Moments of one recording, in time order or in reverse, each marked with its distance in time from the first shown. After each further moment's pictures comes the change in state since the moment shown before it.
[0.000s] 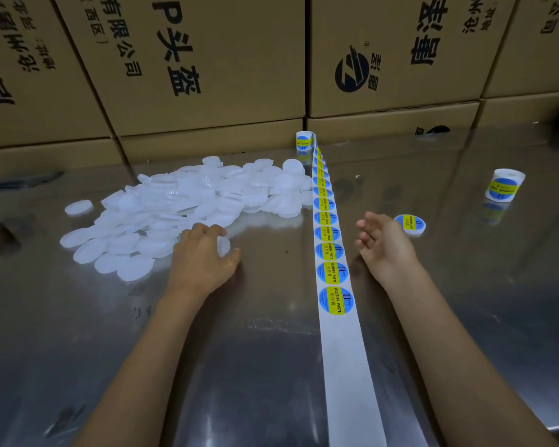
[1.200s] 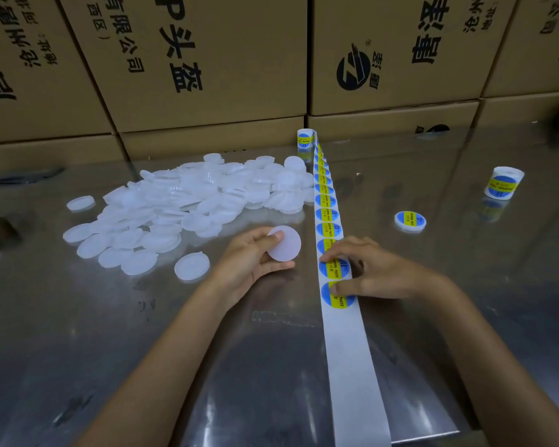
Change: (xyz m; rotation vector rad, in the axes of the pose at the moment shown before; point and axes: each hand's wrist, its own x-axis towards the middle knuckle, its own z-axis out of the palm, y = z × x) left_hand -0.018 0.051 0.009 -1.457 -0.486 -0.277; right_hand -0.033 -0.006 -0.027 -1.610 -0.743 -0.427
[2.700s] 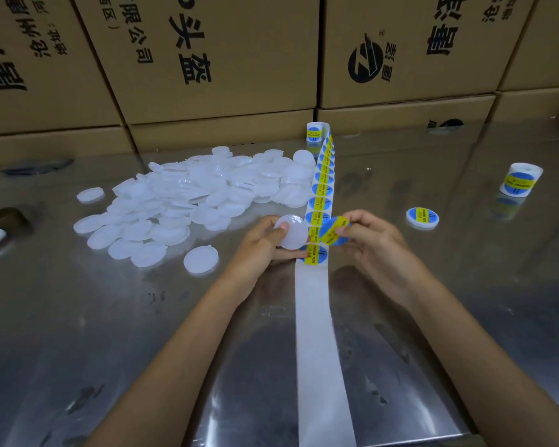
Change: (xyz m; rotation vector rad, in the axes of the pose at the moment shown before) left_hand 0.000 -0.002 0.005 0.270 0.012 0.078; right_hand 0.011 -0.030 0.016 1.166 0.341 0.010
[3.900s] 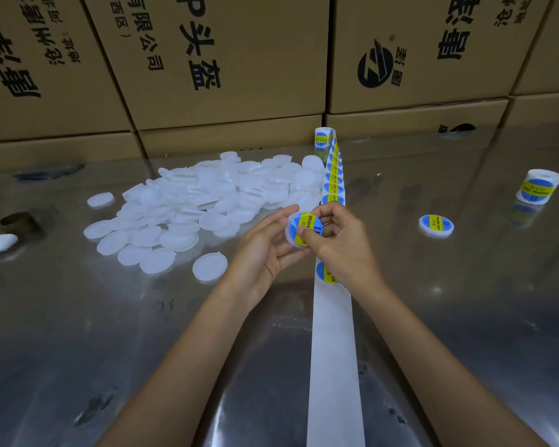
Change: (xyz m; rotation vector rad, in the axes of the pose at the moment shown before) left_hand -0.003 0.017 -0.006 -0.439 -0.022 -0.029; right_hand 0.025 0.014 0.063 -0.439 0.214 -0.242
